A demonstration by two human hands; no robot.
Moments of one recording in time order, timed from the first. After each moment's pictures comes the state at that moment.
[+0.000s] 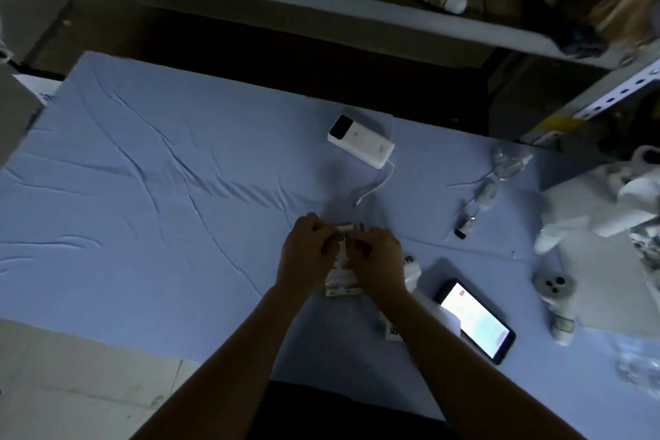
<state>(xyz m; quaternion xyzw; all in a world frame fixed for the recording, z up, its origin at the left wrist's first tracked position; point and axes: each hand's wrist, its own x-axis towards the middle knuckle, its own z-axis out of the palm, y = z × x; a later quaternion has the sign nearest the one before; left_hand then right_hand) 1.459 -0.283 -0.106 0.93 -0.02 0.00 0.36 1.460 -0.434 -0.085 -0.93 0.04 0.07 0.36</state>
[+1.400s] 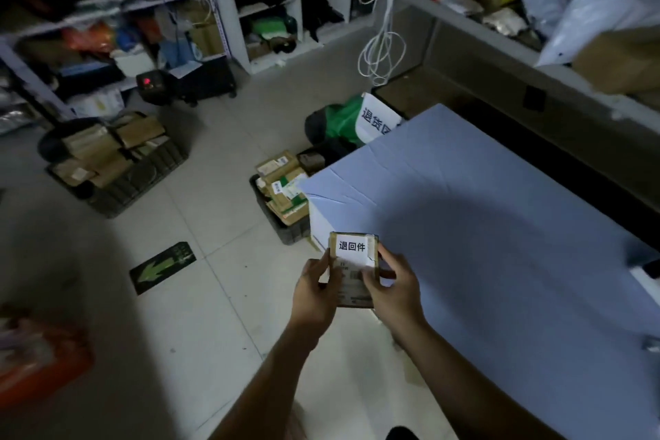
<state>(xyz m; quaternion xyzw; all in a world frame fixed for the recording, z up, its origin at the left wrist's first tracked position) 1.165 0.079 -0.063 0.69 0.41 0.19 0.57 1.270 -0.025 -0.043 -0.82 -0.17 0.21 0.50</state>
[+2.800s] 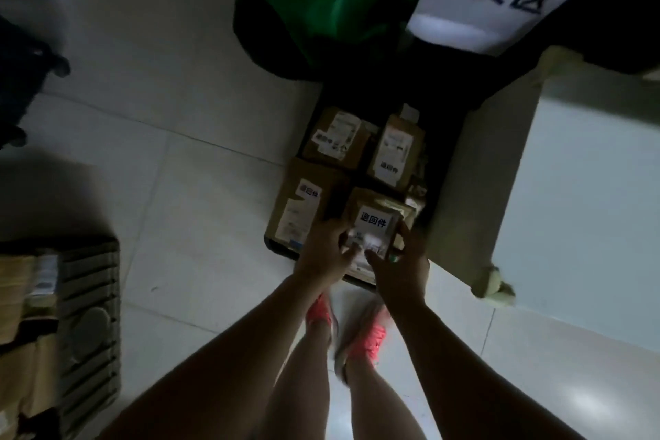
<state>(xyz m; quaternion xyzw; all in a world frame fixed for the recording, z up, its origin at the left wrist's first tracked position) 1.470 0.752 -0.455 0.86 0.10 -0.24 0.43 1.464 0.605 -0.439 -0.83 0.26 0.21 0.44</state>
